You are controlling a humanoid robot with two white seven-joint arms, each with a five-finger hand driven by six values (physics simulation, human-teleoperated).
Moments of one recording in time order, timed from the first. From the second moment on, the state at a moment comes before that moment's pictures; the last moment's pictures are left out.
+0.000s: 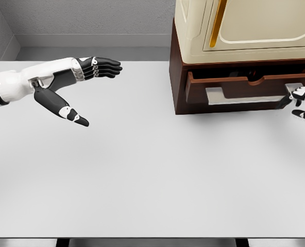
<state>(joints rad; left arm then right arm) -0.87 1.01 -0.97 -1.68 0.92 -0.30 -0.61 -0.08 -0.94 -0.08 -1.58 0.07 -0.61 0.61</state>
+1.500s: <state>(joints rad) -0.87 1.02 -0.97 -1.68 0.92 -0.30 -0.61 -0.26 -0.92 0.08 -1.45 0.08 -0.59 0.63</state>
